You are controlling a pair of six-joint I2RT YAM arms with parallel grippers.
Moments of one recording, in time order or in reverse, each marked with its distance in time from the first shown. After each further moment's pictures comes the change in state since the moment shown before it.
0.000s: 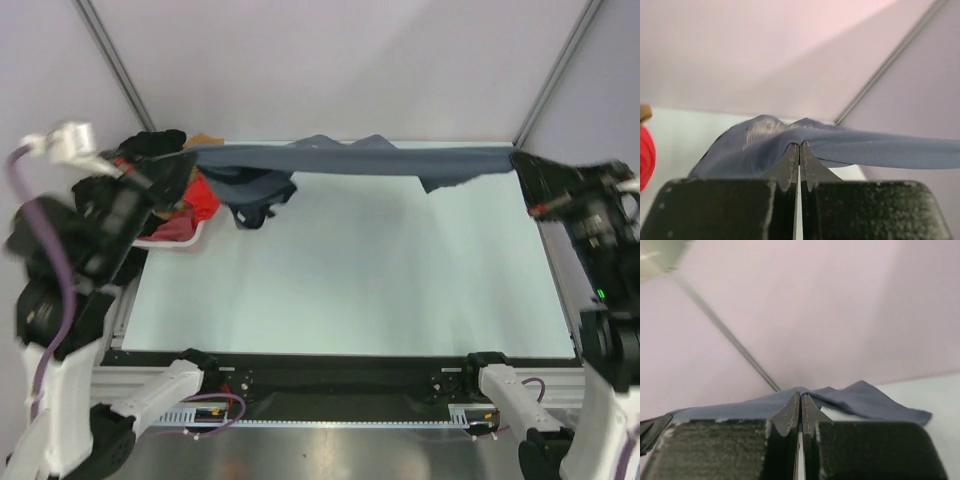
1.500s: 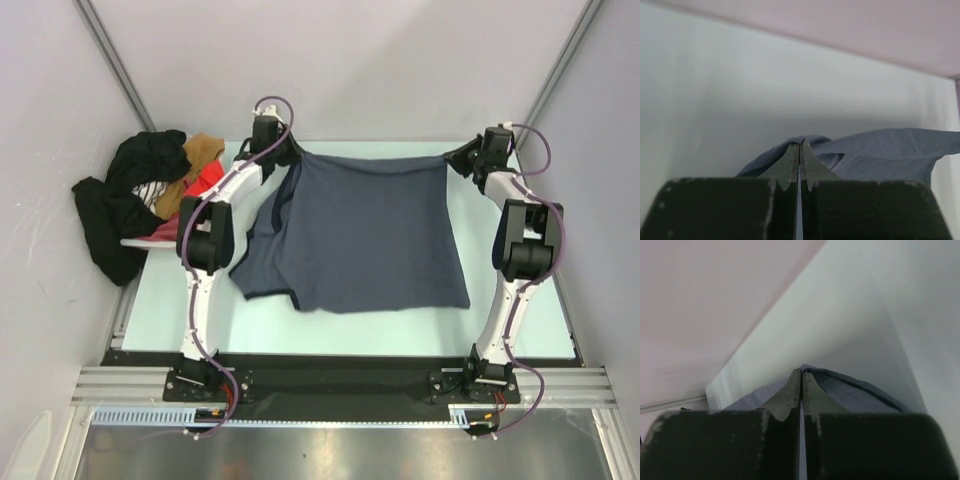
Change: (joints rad) left arm 0.121 1.354 0.205 0.555 0.208 -0.099; right arm -0.151 1.215 -0.145 0.676 -0.045 0.221
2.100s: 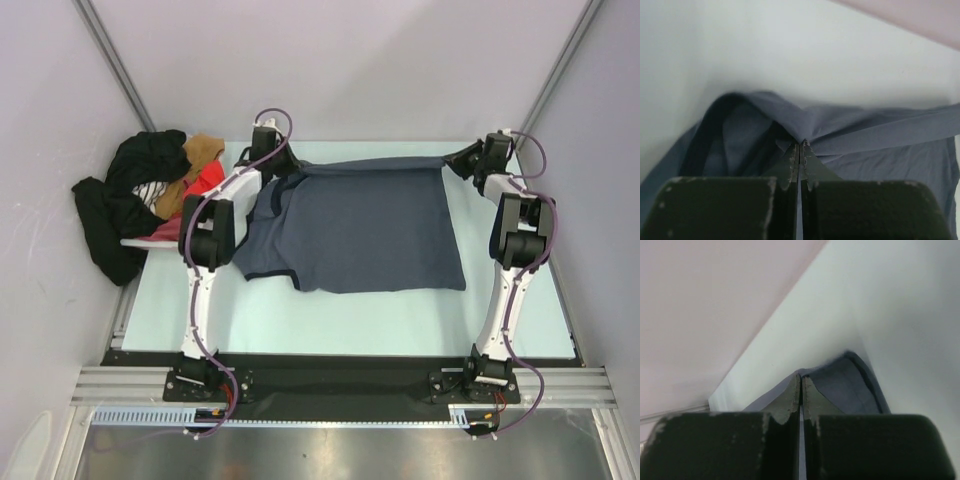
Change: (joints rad) left arm 0.031 0.103 0.057 0.003 0.040 0.010; right arm -0.039 0.221 0.172 0.093 -0.072 0.038
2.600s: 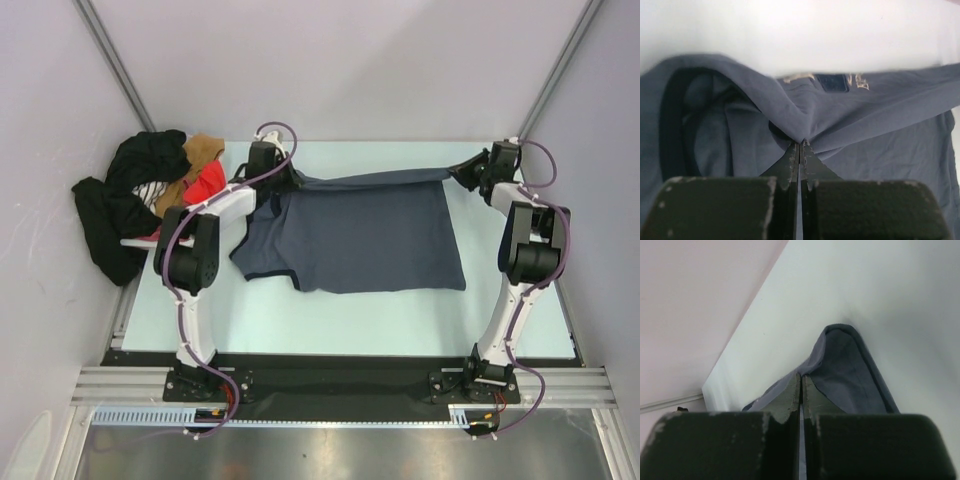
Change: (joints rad) left arm -0.054 -0.353 -0.473 0.107 -0.021 0.075; right arm -0.010 -0.224 -0.268 -0.027 0.011 -0.031
